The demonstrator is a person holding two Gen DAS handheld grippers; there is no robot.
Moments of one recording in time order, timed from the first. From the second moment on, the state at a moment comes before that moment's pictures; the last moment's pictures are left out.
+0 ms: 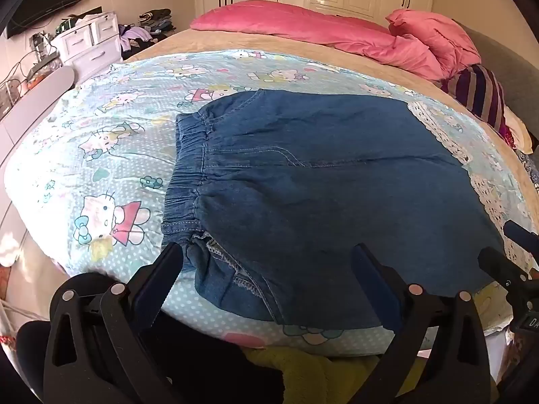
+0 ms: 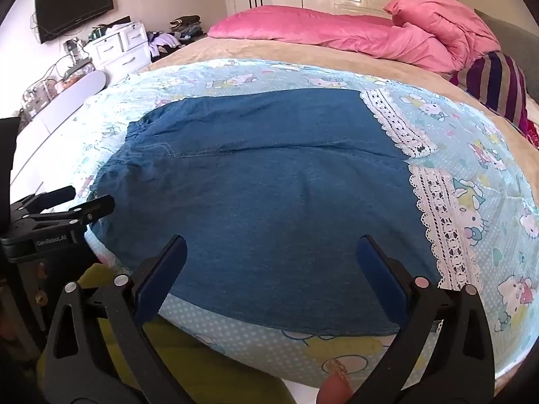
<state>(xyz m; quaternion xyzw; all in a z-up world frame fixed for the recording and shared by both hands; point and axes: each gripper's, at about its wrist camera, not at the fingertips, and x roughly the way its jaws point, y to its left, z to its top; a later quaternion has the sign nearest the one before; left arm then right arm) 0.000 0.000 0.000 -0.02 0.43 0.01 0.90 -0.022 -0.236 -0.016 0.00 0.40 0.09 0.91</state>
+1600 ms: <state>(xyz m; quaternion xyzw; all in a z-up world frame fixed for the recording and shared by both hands) -0.006 -0.002 0.004 -0.01 0.43 0.01 0.90 -0.023 -0.223 -0.008 0.00 0.40 0.09 0.91</state>
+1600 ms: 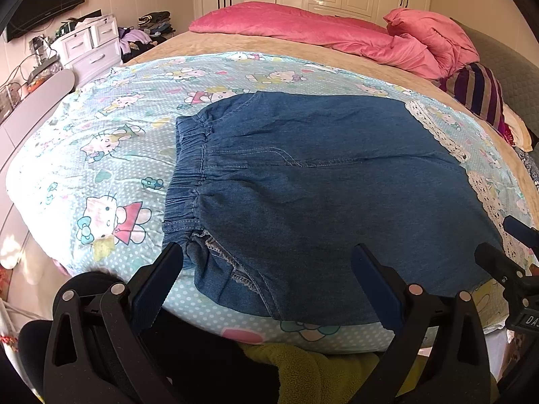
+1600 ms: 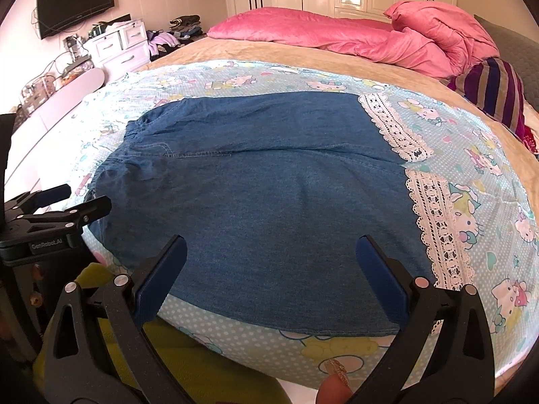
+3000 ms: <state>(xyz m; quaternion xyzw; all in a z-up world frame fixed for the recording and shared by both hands) 0.044 0.038 0.010 -0.04 0.44 0.05 0.90 0.031 -0.198 0.008 -0.04 0.39 0.11 0.92</state>
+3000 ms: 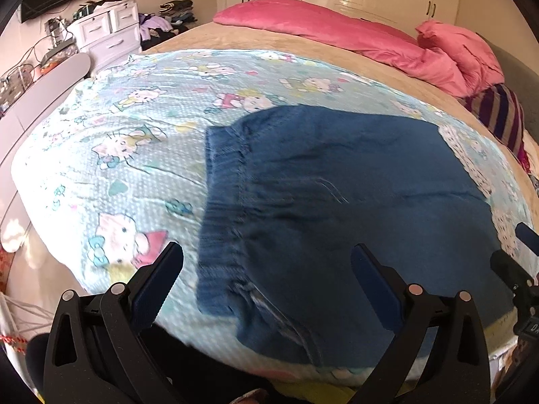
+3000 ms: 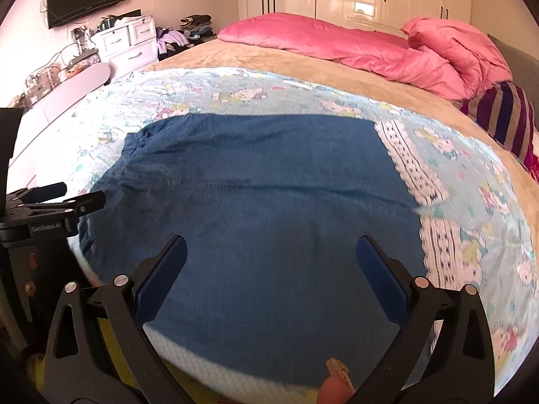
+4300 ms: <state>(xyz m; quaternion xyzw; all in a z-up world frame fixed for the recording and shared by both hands) 0.222 0.106 -0.042 -0.05 0.49 0.04 0.87 0.251 -0.107 -0.033 -0.17 0.42 0.20 0.87</state>
